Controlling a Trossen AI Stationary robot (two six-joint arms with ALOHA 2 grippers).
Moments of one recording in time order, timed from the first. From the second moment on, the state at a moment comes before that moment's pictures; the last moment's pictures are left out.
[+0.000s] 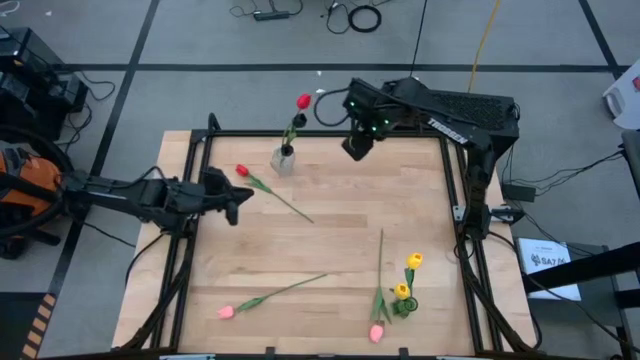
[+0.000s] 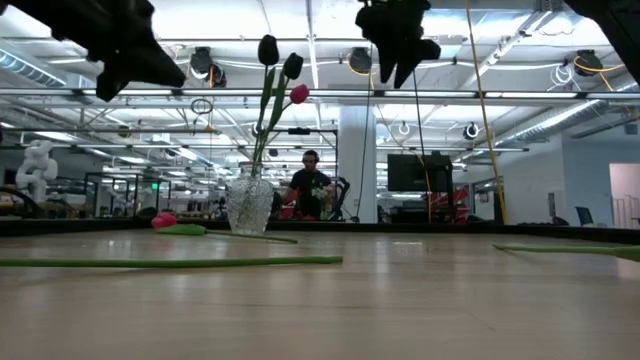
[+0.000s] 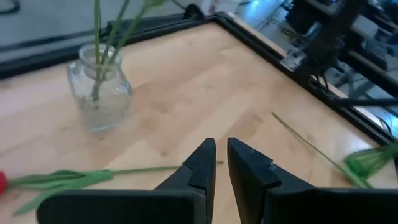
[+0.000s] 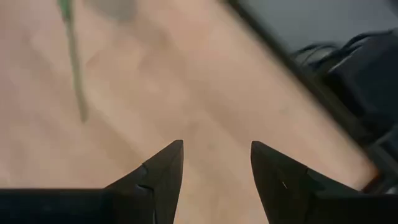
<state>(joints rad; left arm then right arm) -0.14 0.61 0.56 -0.43 -0.48 -0.70 -0.42 1.92 2.26 -1.58 0.12 0.35</state>
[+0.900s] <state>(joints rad) -0.17 1.25 0.85 -0.34 -0.40 -0.89 -0.45 0.80 1.03 -0.99 0.03 0.55</state>
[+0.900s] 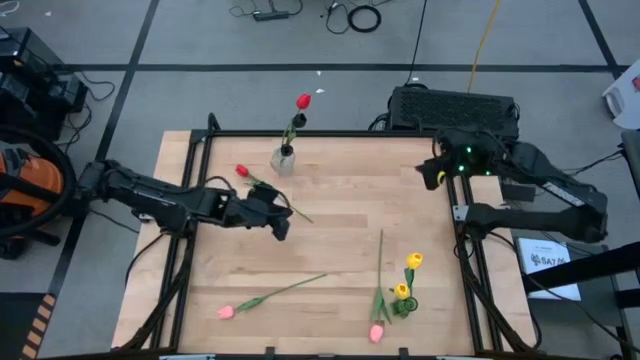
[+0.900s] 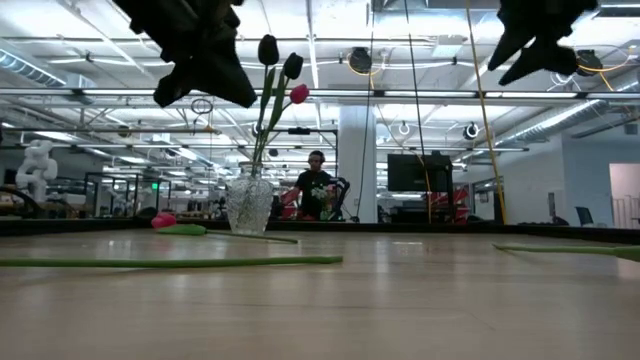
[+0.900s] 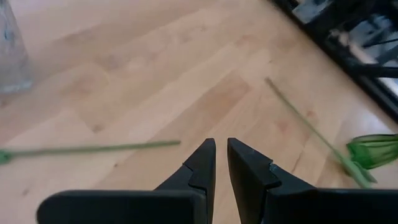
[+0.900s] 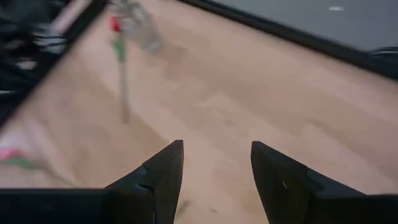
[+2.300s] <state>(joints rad) -0.57 1.60 1.09 -0.77 0.01 -1.64 -0.45 0.75 0.75 -0.77 -0.06 0.35</state>
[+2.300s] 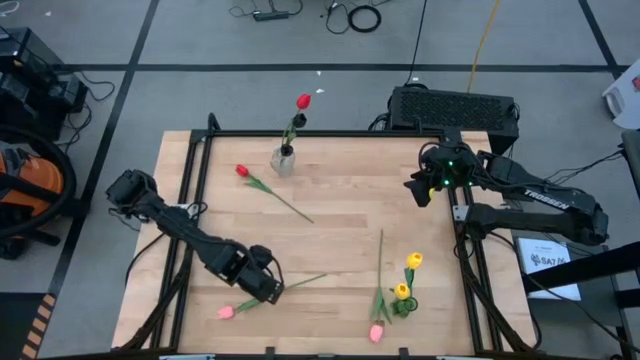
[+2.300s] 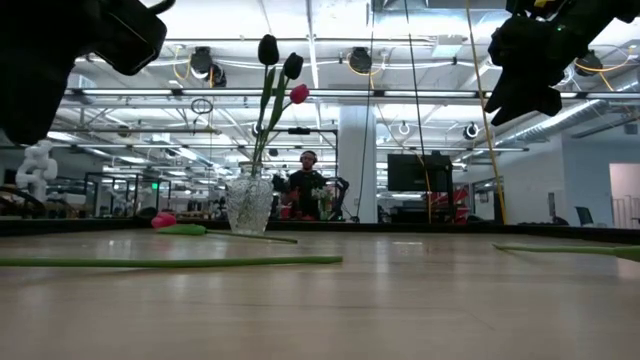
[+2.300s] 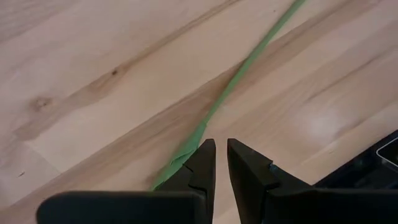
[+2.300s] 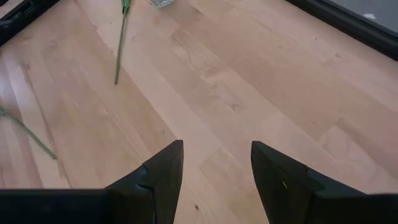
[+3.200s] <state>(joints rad) -0.62 1.80 1.09 -0.71 0.07 -1.30 -0.45 0.75 0.76 -0.77 -0.05 0.36</state>
